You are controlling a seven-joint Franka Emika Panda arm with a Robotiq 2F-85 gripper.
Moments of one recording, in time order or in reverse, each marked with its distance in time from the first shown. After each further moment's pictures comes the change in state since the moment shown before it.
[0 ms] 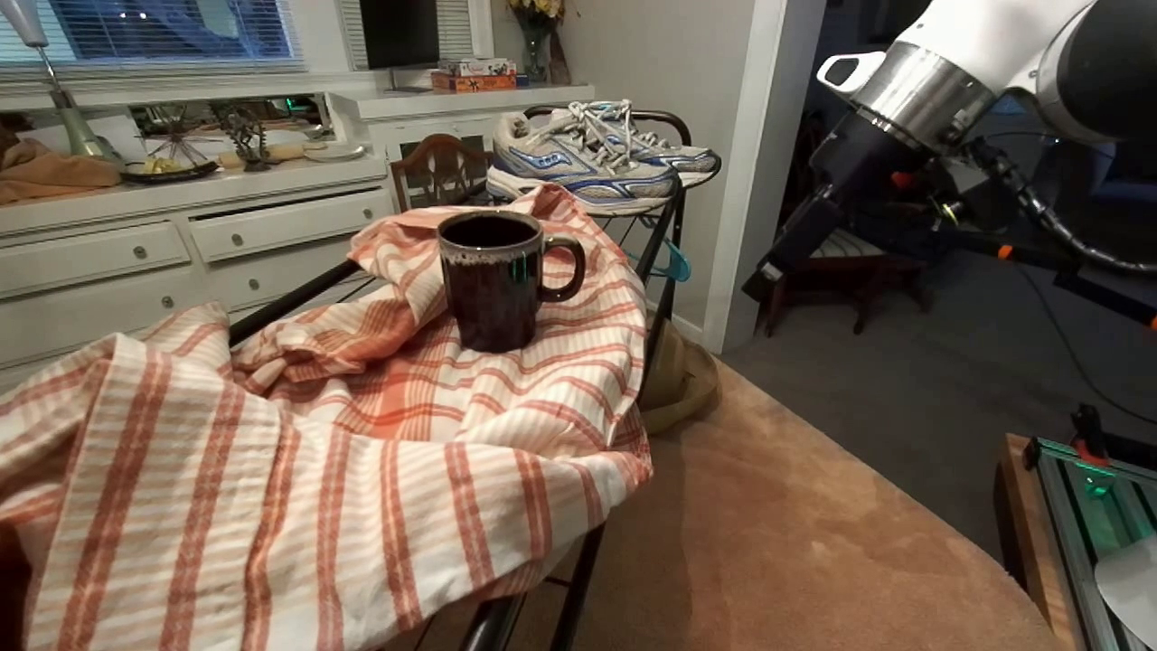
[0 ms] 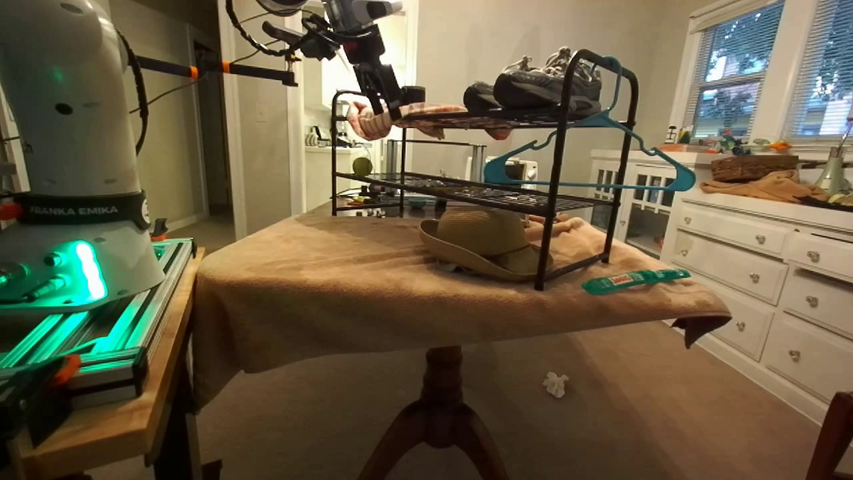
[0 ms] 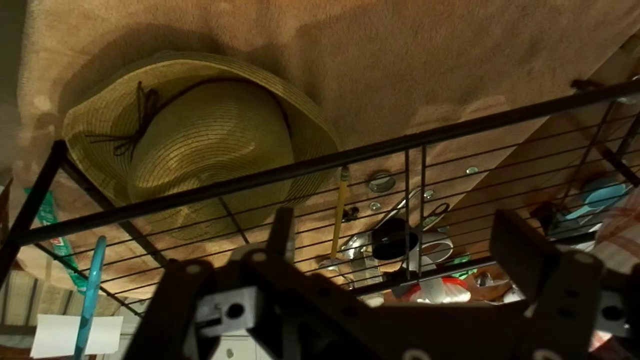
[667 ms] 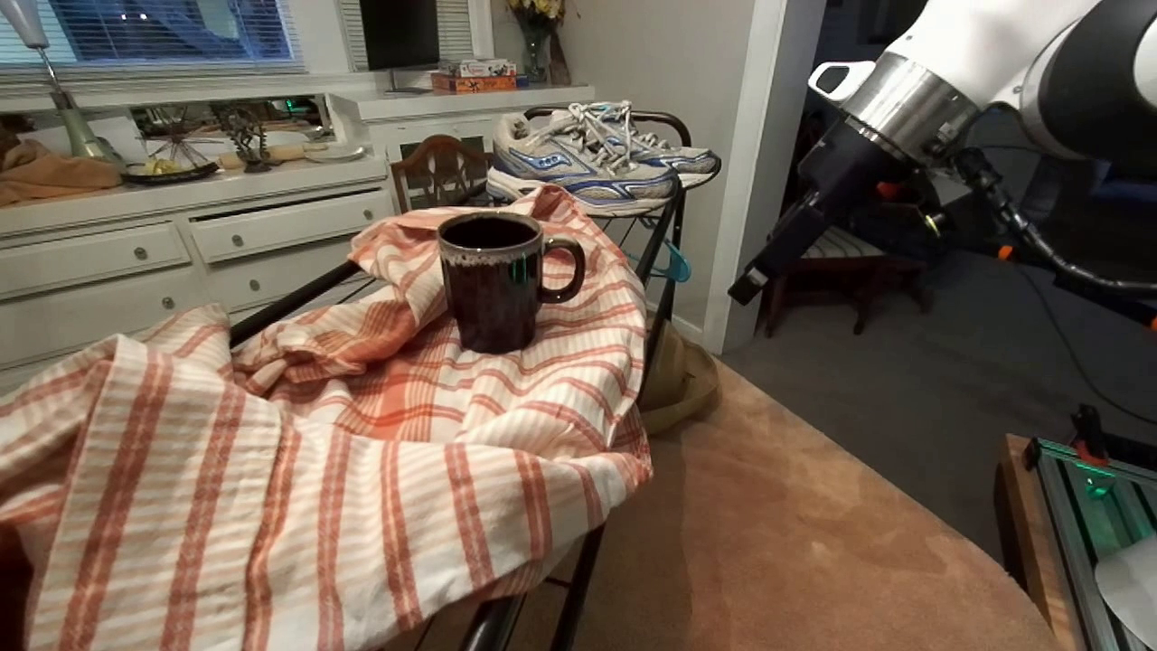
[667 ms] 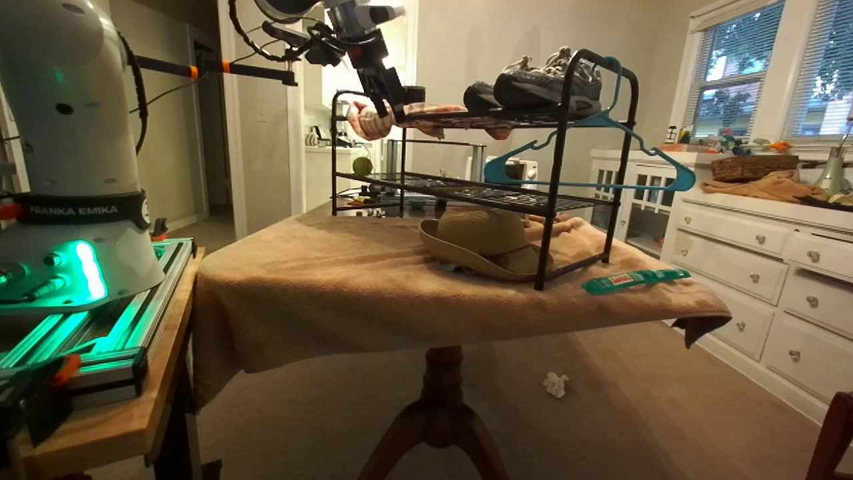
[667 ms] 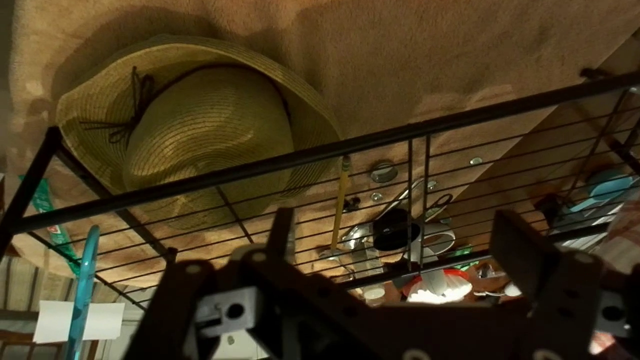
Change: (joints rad) arm 0.008 0.046 0.005 0.001 -0.003 0.081 0.003
